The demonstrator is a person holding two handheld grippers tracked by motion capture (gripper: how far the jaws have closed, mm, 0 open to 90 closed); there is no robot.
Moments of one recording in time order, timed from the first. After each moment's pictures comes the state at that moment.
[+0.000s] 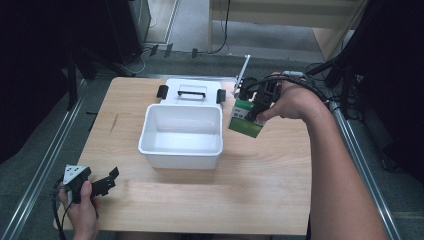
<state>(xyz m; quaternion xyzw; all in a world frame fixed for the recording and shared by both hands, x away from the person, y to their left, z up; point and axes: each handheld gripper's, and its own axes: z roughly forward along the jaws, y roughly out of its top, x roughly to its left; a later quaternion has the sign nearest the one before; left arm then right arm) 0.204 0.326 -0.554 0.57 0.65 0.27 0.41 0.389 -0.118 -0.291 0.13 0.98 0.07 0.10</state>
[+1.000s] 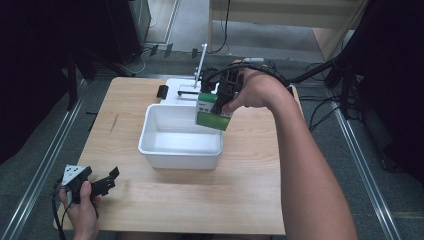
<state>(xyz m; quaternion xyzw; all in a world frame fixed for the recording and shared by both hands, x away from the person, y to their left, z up) 0.203 0.326 -0.554 0.58 0.65 0.27 0.42 0.386 -0.036 -0.271 0.05 0.99 0.10 0.10</state>
